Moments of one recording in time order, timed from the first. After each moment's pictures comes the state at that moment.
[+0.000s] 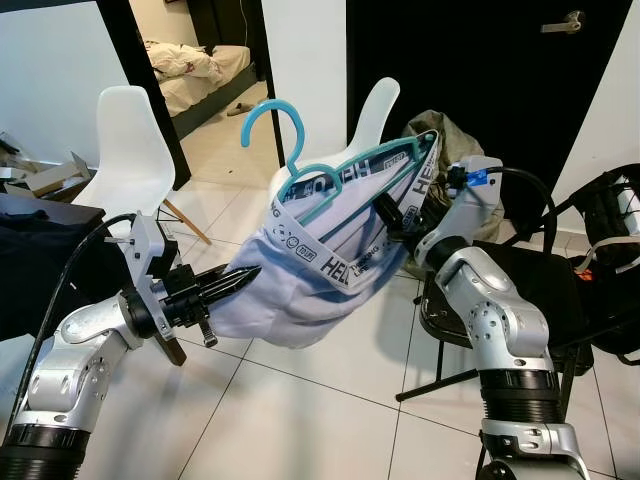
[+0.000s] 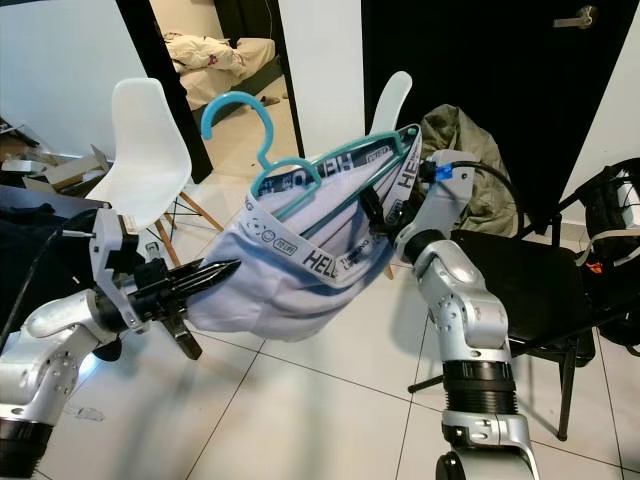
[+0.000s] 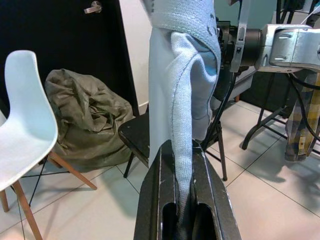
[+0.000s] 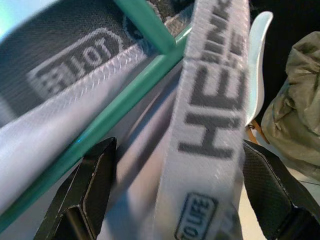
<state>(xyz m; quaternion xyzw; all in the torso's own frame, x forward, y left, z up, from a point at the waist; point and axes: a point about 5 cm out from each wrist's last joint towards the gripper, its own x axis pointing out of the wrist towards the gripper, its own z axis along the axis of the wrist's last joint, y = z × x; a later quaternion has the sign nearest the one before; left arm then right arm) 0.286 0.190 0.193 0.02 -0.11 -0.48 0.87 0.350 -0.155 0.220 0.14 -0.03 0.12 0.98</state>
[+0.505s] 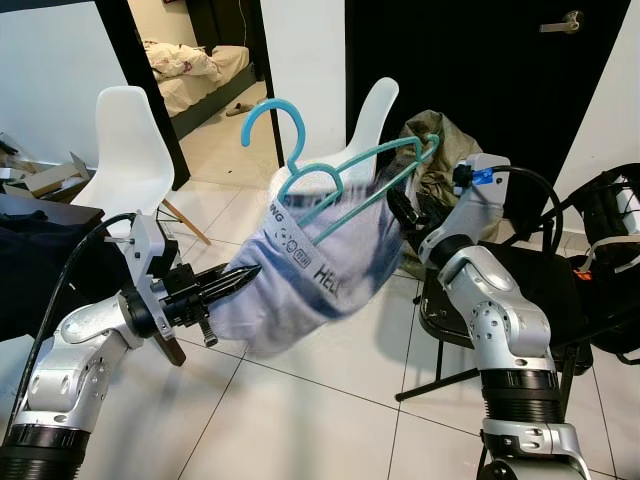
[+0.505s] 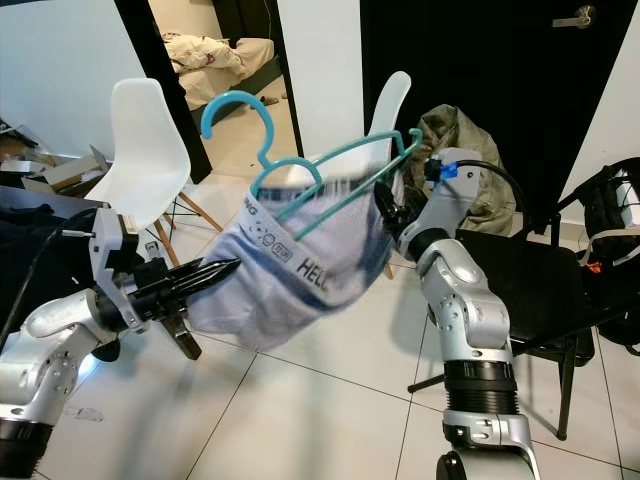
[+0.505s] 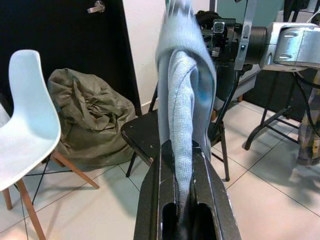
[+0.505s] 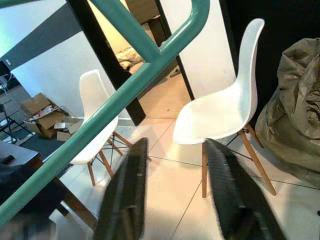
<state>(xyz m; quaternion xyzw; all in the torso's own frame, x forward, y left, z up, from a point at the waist) 0.287 0.190 0.193 0.02 -0.11 -0.47 0.87 0.350 -0.158 0.221 0.13 -0.04 0.11 0.98</state>
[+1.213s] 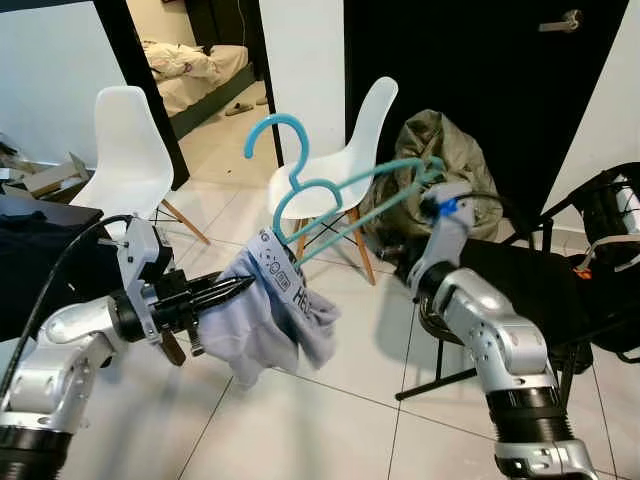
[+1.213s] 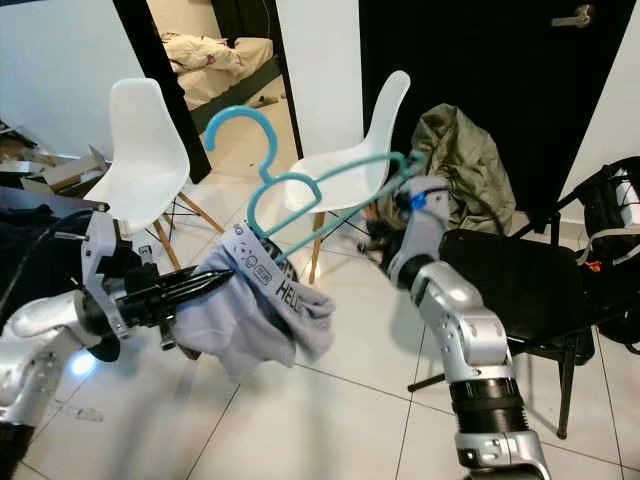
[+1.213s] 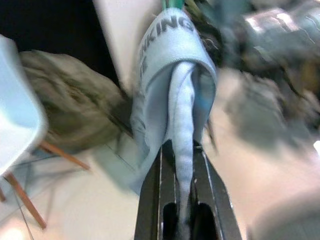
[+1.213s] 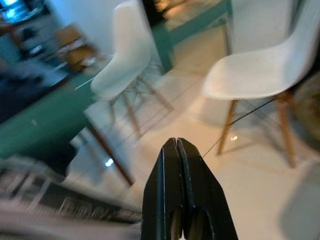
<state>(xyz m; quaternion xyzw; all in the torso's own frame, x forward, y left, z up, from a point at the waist) 0.277 0.214 0.204 0.12 -0.04 -0.55 0.83 0.331 -0.147 0.173 0.06 0.07 0.24 0.97</state>
